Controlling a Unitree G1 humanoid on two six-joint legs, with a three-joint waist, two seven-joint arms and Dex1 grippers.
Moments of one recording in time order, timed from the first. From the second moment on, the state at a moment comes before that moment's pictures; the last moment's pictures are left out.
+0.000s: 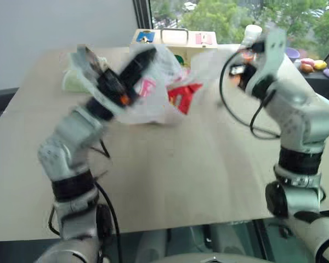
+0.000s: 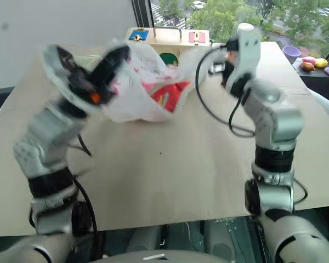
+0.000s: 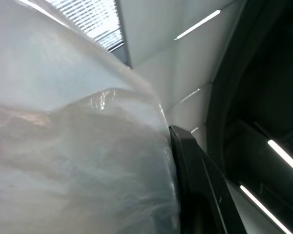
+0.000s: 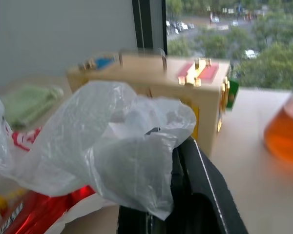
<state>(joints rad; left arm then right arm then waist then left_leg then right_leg) -0.82 0.52 0.44 0.00 -1.95 0.85 0.10 -1.04 -0.27 -0.22 -0.09 0.38 0.94 0.27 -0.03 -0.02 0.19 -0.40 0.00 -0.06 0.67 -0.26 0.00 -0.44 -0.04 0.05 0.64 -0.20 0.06</state>
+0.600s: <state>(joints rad) -1.13 0.70 0.35 0.39 -1.40 0.96 -0.37 -0.95 -0.75 -0.30 -0.17 0.47 1.03 0.52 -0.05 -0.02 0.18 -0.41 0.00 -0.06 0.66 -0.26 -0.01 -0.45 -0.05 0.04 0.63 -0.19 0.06</state>
